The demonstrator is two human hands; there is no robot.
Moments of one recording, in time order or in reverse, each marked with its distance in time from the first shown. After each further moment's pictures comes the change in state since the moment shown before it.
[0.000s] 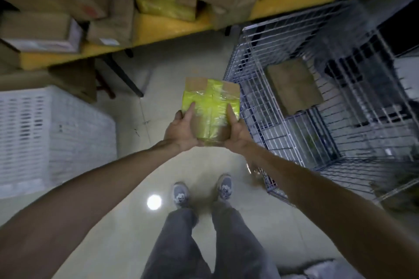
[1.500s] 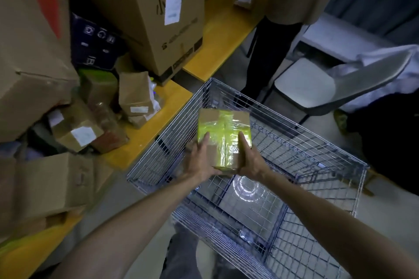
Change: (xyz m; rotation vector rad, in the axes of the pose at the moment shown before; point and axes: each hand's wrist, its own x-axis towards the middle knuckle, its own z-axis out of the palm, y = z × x) left_hand 0.264 0.471 0.048 0.226 -0.252 0.400; right_hand 0.118 -0.198 -0.405 0.821 0.397 0.040
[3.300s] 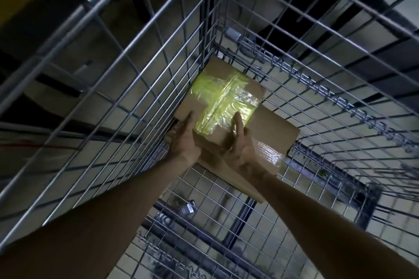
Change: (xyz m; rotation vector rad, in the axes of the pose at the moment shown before) left_hand 0.425 -0.237 0.251 -0.114 -0.119 -0.190; right_hand 0.526 0.178 -0.046 -0.577 0.150 -0.295
